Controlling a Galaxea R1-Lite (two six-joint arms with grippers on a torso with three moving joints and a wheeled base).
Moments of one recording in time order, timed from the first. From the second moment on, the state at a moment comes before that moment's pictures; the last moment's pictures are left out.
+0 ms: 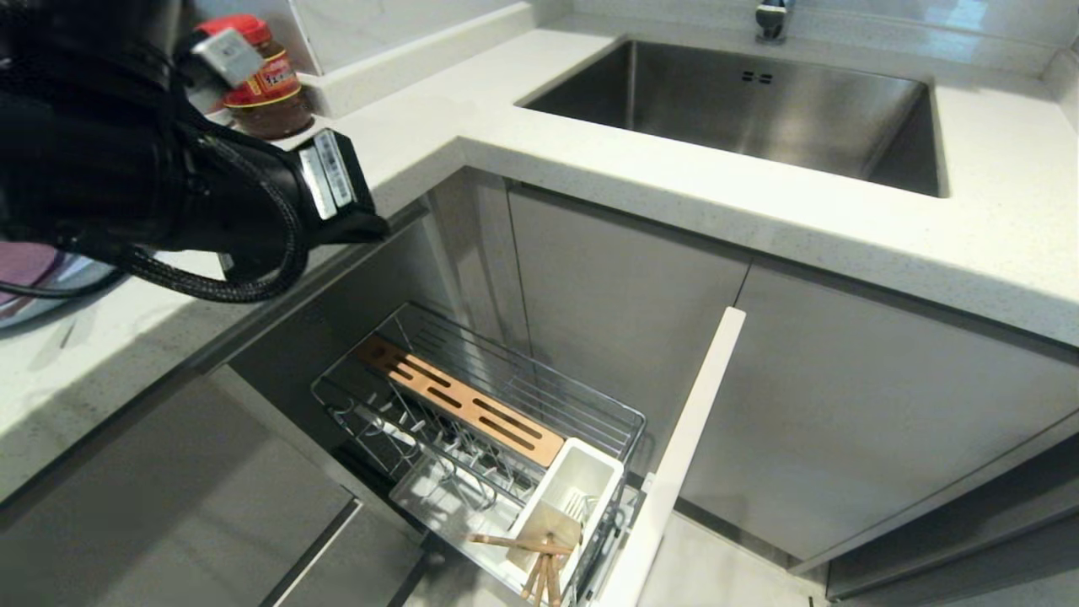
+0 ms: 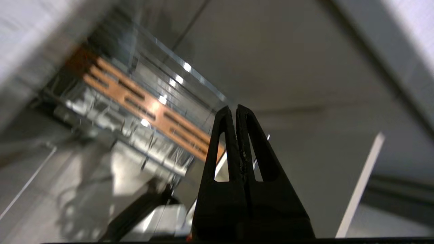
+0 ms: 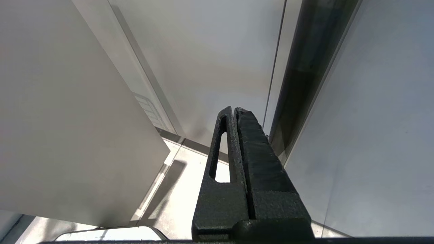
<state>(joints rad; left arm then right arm) -0.60 1.52 -1.60 0.56 0.29 -0.55 -0.01 0.00 0.00 -0.01 -0.05 0.10</state>
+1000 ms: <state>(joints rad) -0.72 1.93 -1.82 1.18 0.02 -0.53 -0.01 0.00 0.00 -0.01 -0.05 0.10</state>
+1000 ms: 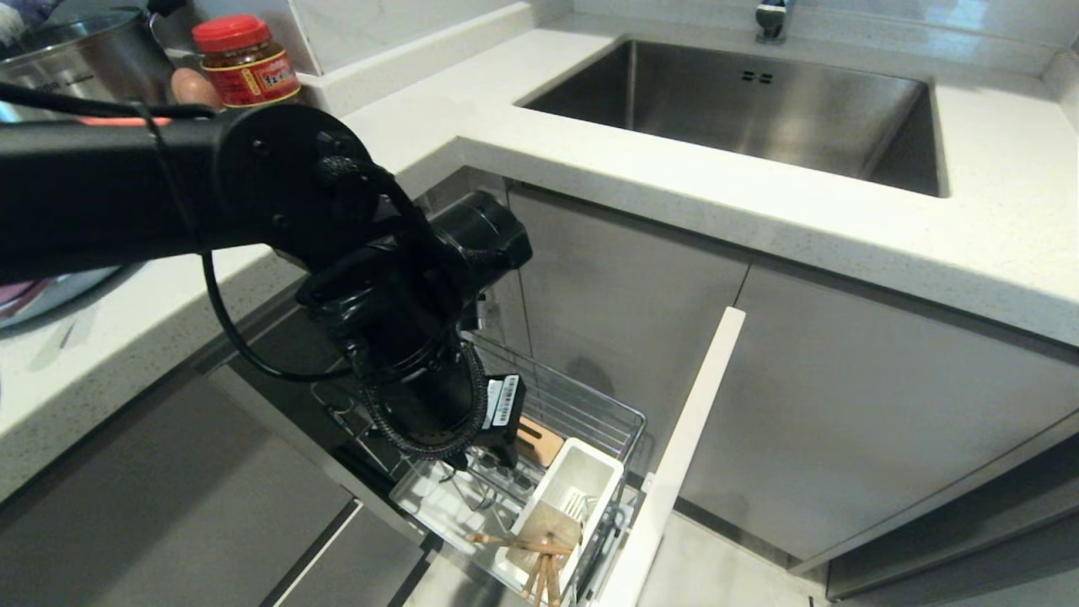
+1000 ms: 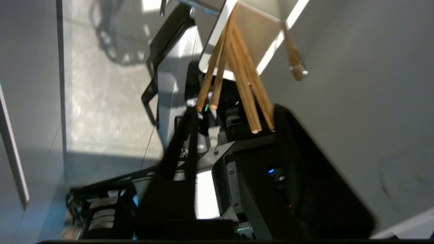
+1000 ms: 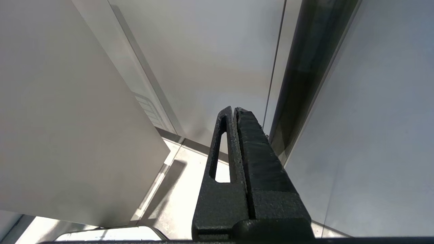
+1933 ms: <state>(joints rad) -0.63 2.18 -1.88 1.41 -0.17 -0.24 -0.01 0.00 0.00 -0.01 -0.05 0.10</state>
